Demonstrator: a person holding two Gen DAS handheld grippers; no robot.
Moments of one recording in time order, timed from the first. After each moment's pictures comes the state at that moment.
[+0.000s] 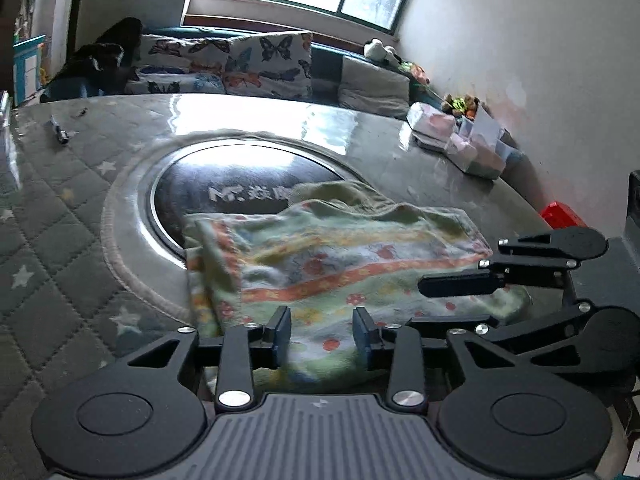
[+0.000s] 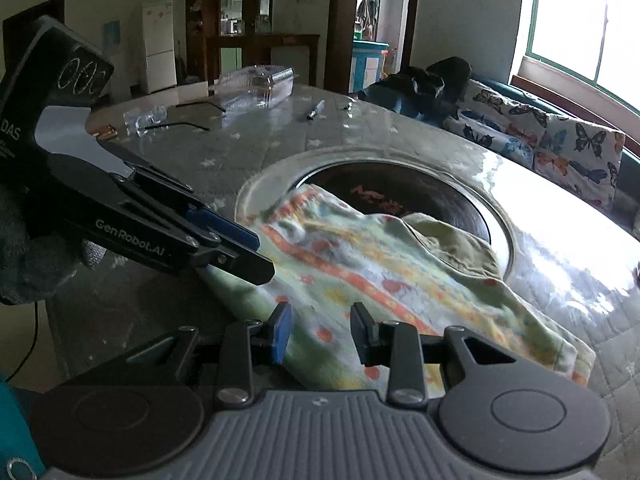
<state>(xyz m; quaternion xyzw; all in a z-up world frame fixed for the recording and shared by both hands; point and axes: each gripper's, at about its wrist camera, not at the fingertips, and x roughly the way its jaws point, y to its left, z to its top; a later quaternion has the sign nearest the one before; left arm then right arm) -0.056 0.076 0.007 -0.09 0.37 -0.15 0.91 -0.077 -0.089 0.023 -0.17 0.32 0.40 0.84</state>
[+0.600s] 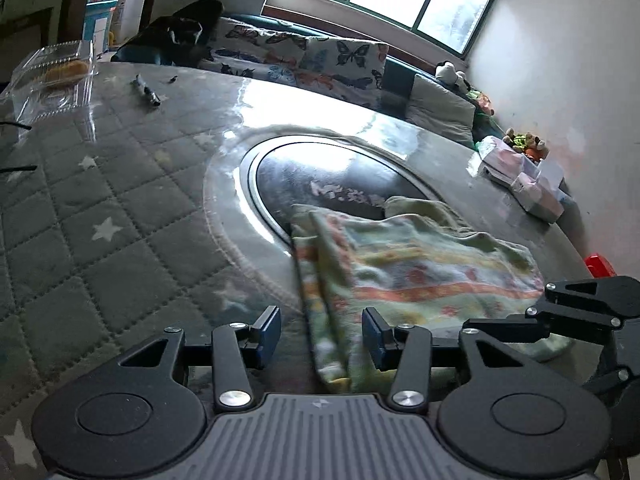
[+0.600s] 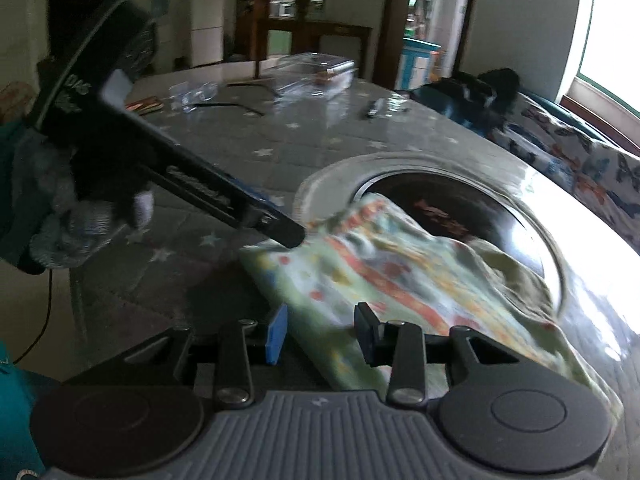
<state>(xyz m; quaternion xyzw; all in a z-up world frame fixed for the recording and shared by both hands) -0.060 0.132 -0.004 -0.15 0.38 -0.06 0.91 -0.092 -0.042 0.023 -0.23 0.31 0.45 0.80</state>
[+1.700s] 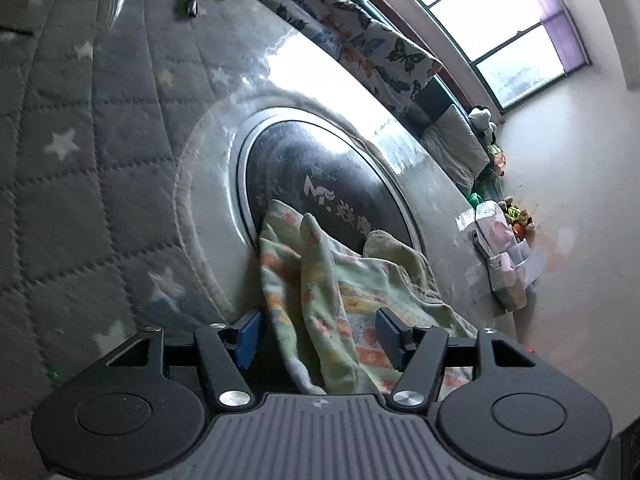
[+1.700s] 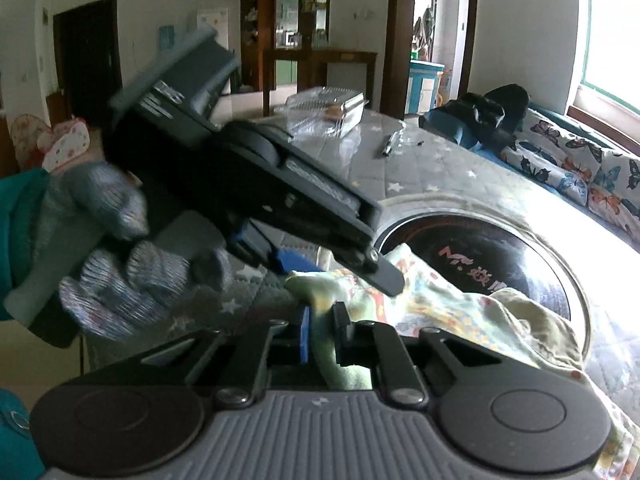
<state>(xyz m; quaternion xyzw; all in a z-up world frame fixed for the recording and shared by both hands) -0.014 0.142 -0.011 -0.38 0.41 -0.05 0.83 -0.089 -0.029 0.045 -0.17 0.29 0.47 0.81</state>
